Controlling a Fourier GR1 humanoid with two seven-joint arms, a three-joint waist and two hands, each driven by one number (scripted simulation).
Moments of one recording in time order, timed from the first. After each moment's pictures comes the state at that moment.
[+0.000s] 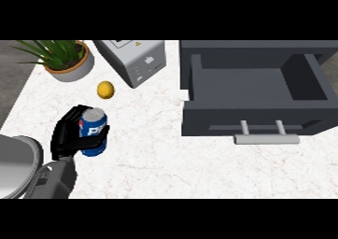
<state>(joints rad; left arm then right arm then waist) -0.27 0.13 0.20 -0.93 0.15 0.02 -0.40 0.28 -0.02 -0.28 -2.18 -0.13 0.23 0.11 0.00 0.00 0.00</state>
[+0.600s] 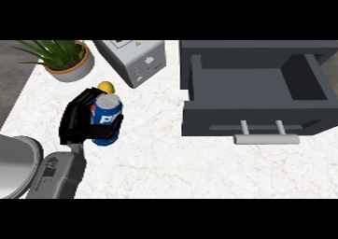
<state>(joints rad) -0.29 0.09 0.08 -1.22 0.12 0.06 -0.21 0.33 -0.01 -0.27 -2.21 -0.13 0.23 0.09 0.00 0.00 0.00</state>
